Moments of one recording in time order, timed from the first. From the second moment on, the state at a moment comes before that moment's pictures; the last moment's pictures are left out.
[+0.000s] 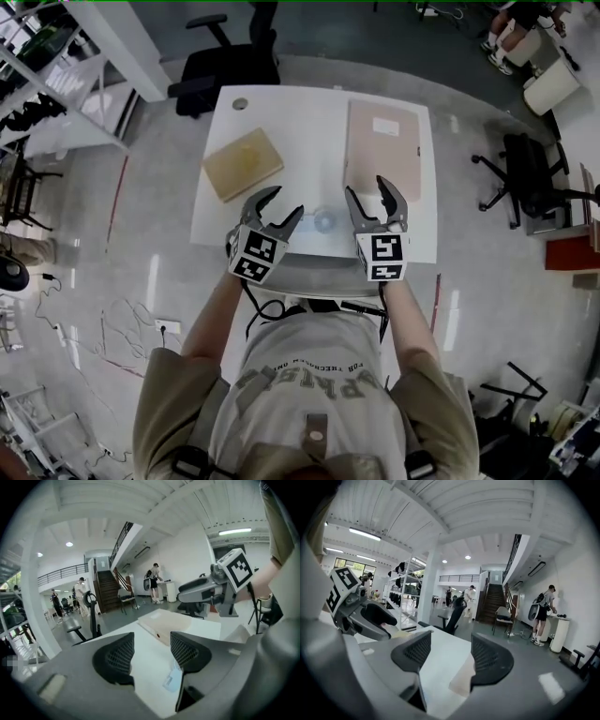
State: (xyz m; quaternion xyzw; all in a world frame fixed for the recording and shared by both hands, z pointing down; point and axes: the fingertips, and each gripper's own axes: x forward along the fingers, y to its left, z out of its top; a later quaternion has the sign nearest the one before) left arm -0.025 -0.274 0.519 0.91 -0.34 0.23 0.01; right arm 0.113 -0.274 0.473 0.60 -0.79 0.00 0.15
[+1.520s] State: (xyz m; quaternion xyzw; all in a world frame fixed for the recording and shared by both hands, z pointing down) left arm -0.095 -0.274 0.348 0.83 -0.55 -0.07 -0.11; right arm 0.108 -0.227 0.349 0.66 -0.73 -0.15 0.01
